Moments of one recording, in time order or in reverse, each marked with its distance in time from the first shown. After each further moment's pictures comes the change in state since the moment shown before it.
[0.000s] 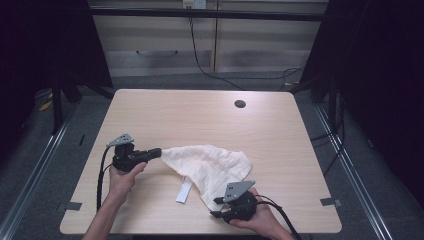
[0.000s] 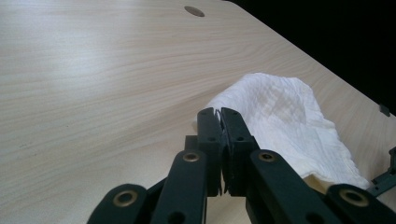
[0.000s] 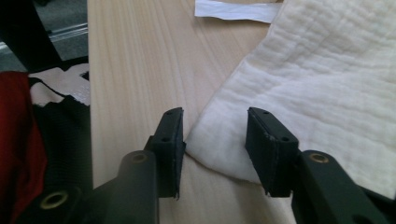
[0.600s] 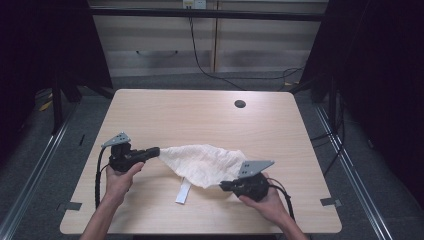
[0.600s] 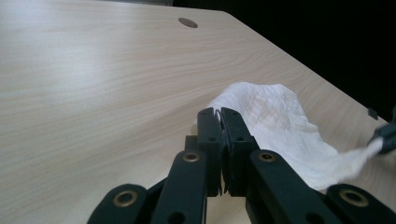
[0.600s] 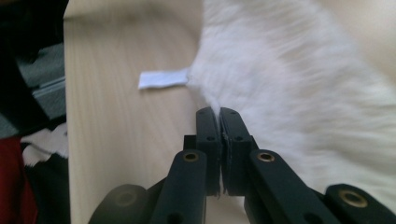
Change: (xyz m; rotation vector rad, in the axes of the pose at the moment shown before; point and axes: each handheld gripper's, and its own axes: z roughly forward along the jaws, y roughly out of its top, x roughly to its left) left arm -0.010 0.011 -0.015 -0.035 -0.014 0.023; right arm -0.041 0.024 -0.051 -0.155 -0.075 0.129
